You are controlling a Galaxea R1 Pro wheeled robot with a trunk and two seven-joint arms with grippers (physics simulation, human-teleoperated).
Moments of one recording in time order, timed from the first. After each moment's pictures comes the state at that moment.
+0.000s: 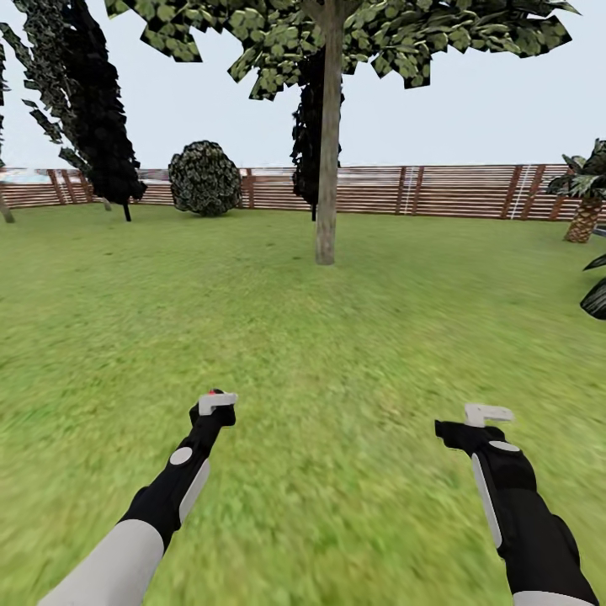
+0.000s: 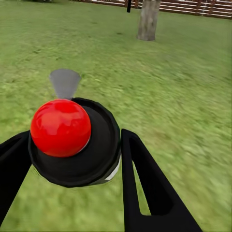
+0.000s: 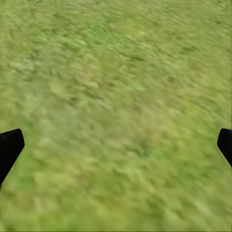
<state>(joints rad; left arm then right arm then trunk) -0.65 -0.04 -0.01 -0.65 0.05 -0.21 0.00 -0.42 -0.04 -0.23 -1.38 0.14 0.69 -0.01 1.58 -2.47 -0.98</state>
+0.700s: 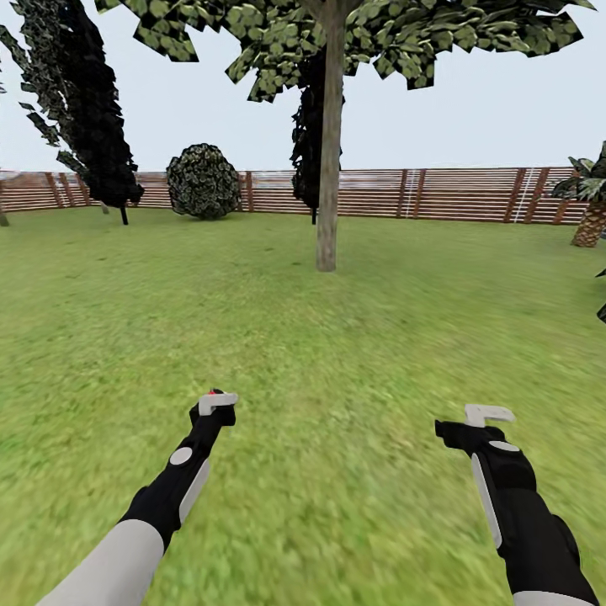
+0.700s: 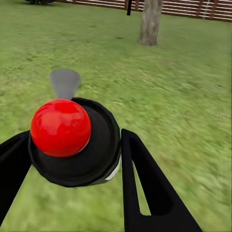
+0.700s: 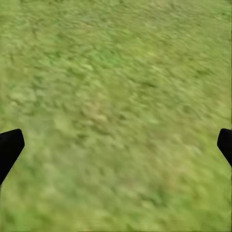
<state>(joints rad) -0.65 -0.04 -0.01 -0.65 0.05 -0.21 0.00 -0.42 -0.04 -0.23 -1.38 0.14 0.69 -0.01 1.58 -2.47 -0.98</state>
